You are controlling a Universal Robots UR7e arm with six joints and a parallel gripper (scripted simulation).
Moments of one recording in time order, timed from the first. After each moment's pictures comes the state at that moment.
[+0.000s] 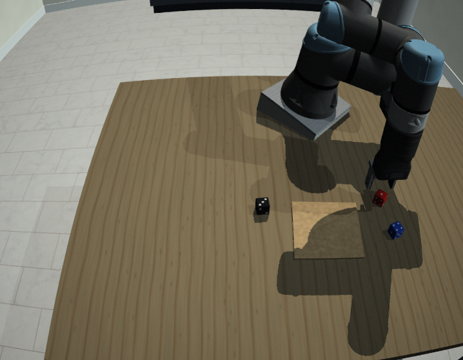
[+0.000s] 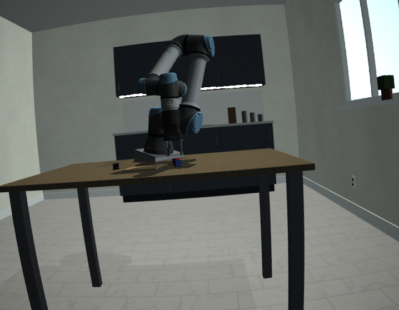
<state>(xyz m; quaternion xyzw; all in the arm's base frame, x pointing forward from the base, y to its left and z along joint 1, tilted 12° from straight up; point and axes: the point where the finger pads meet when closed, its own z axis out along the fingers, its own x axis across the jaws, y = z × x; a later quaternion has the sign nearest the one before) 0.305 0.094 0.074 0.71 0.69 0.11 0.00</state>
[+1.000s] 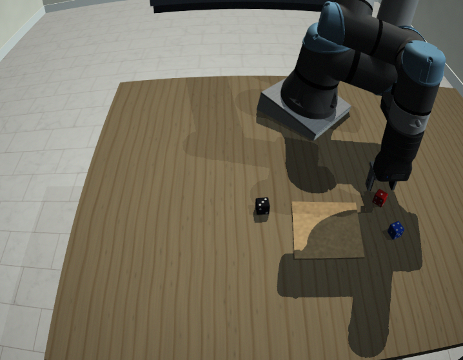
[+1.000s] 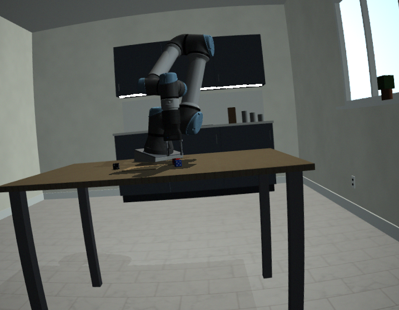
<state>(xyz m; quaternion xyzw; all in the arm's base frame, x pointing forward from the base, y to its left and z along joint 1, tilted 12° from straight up) 0.309 0.094 0.075 0.71 0.69 0.11 0.00</state>
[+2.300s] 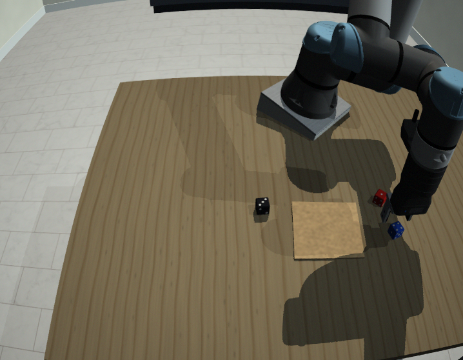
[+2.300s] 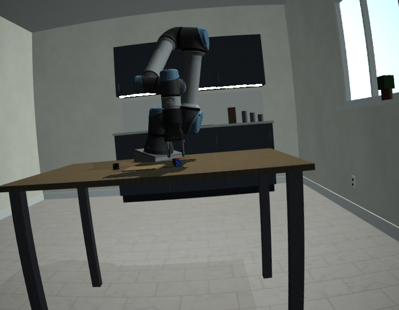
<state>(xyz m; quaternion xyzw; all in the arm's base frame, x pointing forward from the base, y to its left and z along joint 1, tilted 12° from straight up) 0.394 0.103 0.090 0.71 0.69 0.11 0.00</state>
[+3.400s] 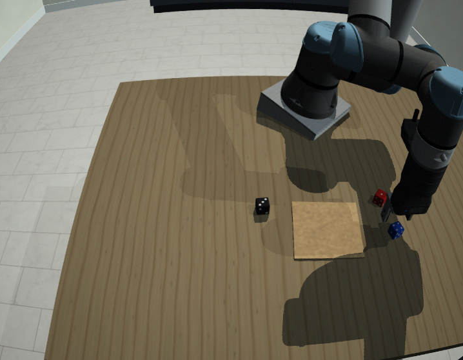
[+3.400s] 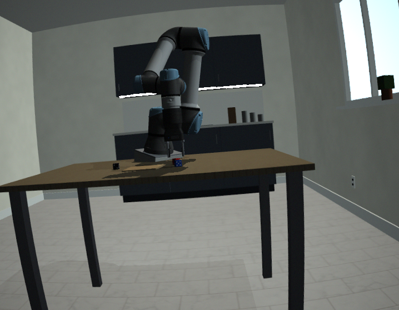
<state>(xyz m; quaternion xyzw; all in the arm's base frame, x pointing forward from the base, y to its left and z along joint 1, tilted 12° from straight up) 0.394 0.103 0.091 0.71 0.69 0.11 0.00</state>
